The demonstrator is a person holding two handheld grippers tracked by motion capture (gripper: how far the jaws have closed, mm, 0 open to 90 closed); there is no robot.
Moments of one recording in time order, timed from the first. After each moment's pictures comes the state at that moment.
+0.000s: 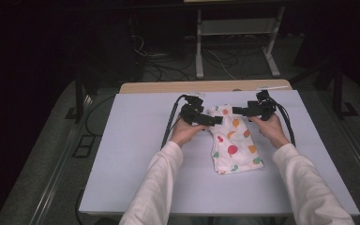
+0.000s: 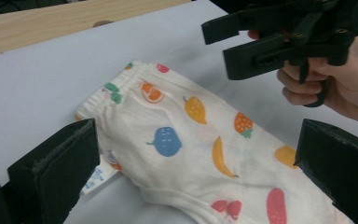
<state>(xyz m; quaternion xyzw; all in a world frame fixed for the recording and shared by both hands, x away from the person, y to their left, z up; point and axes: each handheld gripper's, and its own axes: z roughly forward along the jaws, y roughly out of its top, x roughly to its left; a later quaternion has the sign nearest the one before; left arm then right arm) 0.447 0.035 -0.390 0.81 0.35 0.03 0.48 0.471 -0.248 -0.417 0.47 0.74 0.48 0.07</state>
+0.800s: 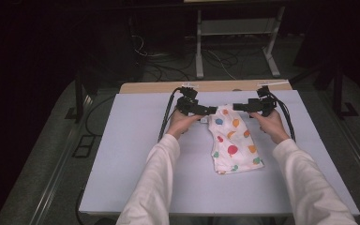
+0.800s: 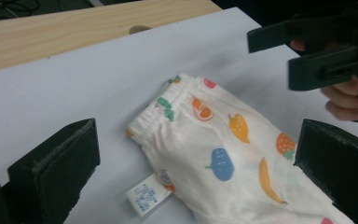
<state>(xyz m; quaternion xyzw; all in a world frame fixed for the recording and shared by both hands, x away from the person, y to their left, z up) 0.488 0.049 -0.402 0.79 0.39 0.02 0.47 0.486 -0.251 -0.411 0.48 0.74 0.47 0.05</state>
